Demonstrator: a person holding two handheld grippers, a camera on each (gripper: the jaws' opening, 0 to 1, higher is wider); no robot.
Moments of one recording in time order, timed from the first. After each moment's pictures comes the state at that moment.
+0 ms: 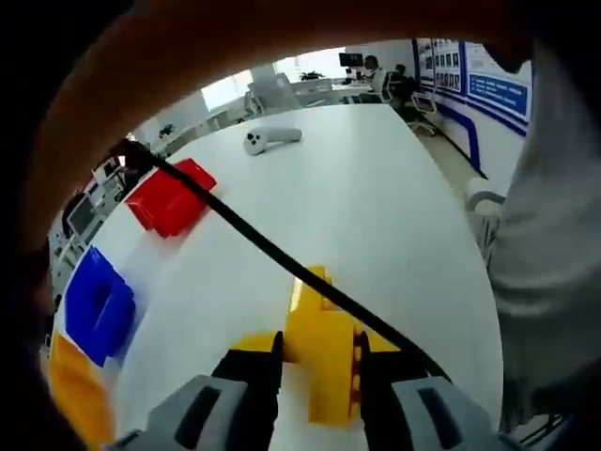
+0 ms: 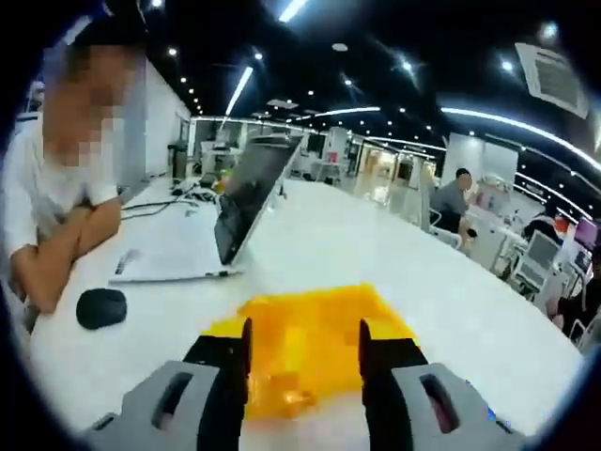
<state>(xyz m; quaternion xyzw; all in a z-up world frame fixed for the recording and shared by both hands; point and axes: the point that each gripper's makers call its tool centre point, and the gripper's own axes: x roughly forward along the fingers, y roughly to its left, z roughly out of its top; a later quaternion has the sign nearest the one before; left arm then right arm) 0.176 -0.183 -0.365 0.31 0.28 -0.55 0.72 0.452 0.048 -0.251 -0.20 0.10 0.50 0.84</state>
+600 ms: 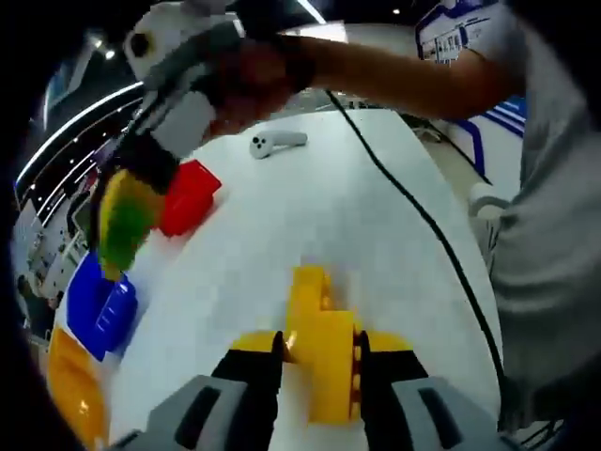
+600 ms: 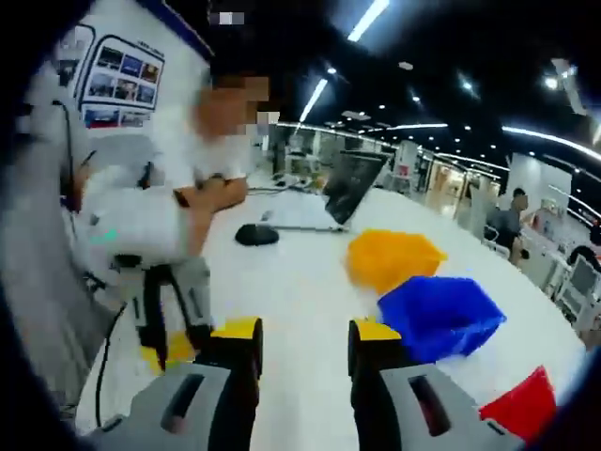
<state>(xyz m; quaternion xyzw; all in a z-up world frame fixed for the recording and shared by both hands) 0.175 -0.183 -0.364 0.30 0.27 -0.54 0.74 0.238 -0.169 -0.279 -0.22 0.11 0.68 0.69</state>
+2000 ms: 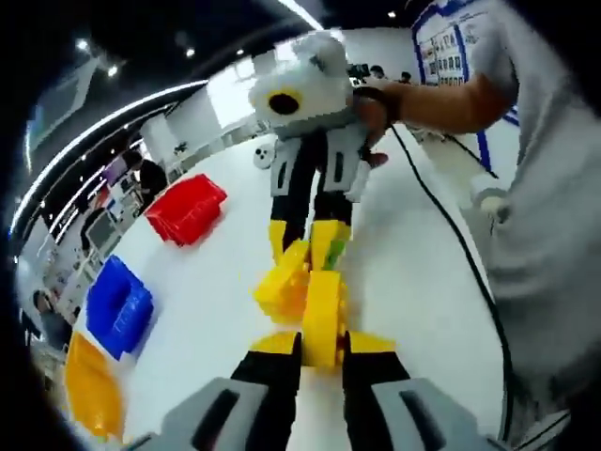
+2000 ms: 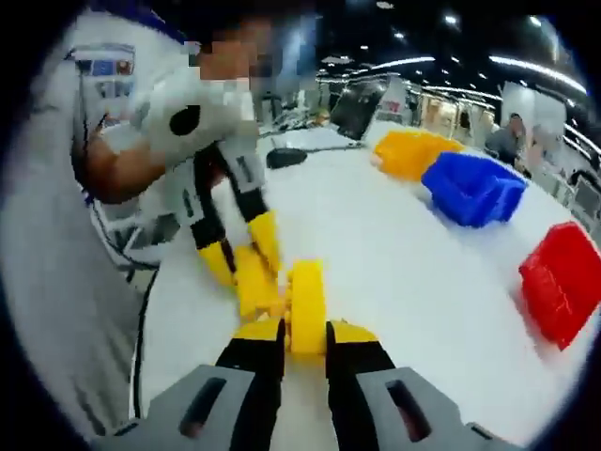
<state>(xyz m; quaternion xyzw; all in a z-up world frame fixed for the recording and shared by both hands) 0.165 -0.171 -0.359 0.39 0.19 -0.51 0.74 0.204 -0.211 -0.354 -0.09 0.30 0.59 0.74</state>
